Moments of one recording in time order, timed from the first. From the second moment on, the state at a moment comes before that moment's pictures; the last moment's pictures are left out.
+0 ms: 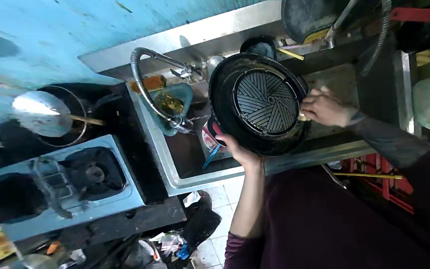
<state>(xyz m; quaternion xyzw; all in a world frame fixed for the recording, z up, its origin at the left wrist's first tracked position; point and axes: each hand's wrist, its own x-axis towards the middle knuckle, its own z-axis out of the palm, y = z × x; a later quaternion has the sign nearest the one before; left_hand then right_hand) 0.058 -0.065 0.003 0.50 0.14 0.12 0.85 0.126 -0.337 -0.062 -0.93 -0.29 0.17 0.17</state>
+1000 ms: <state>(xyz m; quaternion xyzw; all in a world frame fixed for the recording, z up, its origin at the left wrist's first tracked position) 0.054 -0.106 0.001 0.51 0.20 0.06 0.83 0.137 -0.263 -0.003 -0.84 -0.32 0.00 0.43</state>
